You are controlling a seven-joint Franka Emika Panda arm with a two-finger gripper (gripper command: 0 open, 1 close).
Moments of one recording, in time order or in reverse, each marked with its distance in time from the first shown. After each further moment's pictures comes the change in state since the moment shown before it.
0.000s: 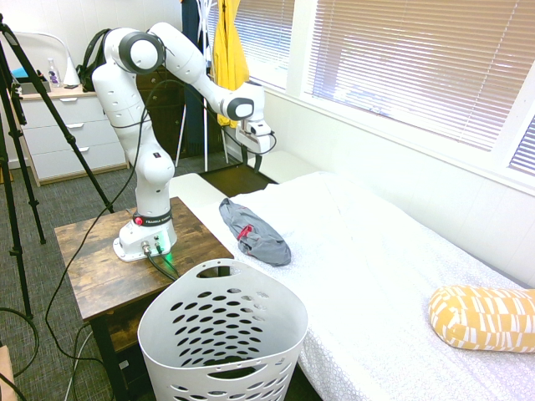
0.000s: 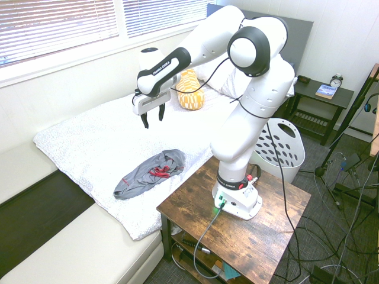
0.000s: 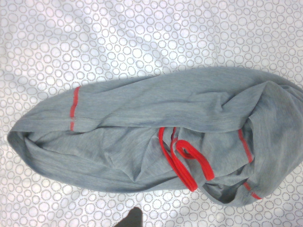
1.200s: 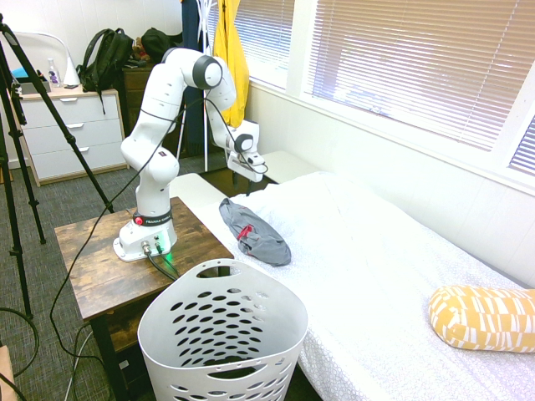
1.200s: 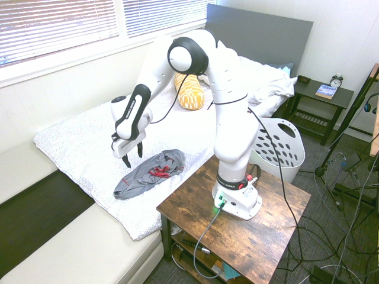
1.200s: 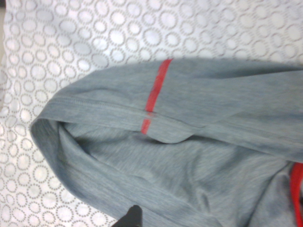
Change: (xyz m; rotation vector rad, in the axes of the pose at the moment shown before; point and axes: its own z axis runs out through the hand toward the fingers) arm -0.066 -0.125 0.213 -0.101 -0.112 -0.235
